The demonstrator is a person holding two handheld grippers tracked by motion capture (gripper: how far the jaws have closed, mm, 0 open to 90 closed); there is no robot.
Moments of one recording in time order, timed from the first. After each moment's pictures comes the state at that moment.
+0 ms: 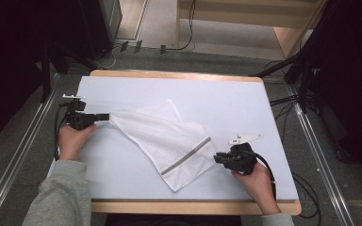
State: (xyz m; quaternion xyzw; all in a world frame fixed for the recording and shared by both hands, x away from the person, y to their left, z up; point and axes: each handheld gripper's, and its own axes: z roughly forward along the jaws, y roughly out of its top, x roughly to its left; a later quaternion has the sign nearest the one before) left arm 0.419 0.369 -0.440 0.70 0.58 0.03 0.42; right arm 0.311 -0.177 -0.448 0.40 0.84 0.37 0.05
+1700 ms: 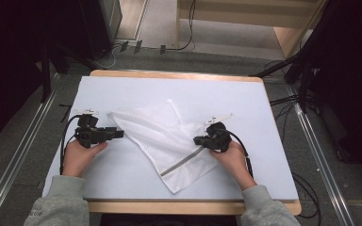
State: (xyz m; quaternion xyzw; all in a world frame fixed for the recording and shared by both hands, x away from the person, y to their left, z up) left arm 0.362 0.308 -0.429 0.75 0.51 0.01 0.41; right arm 0.383 -0.114 -0.462 0.37 0.85 0.38 0.02
